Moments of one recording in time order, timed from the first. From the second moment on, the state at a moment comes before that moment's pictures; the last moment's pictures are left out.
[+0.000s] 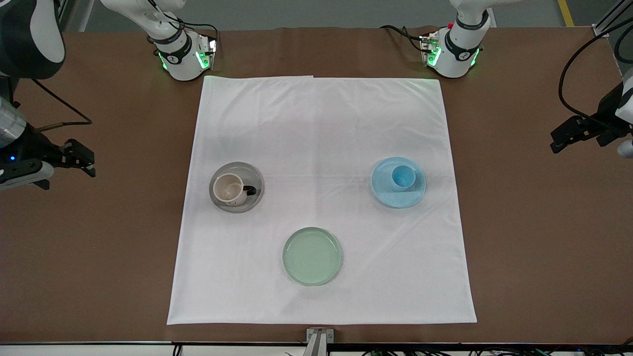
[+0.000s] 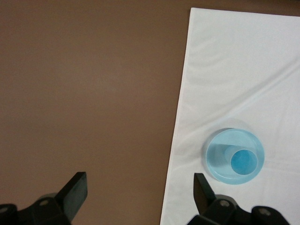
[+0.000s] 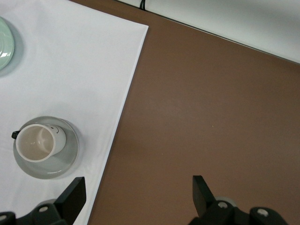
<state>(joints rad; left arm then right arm) 0.09 0.02 -0.15 -1.57 0.06 1.65 -0.17 0.00 0.09 -0.01 -1.61 -0.02 1.85 -0.25</state>
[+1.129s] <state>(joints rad) 0.09 -0.04 -0.20 -1.58 0.04 1.56 -0.18 -0.03 0.01 -0.01 -1.58 -0.02 1.68 0.02</state>
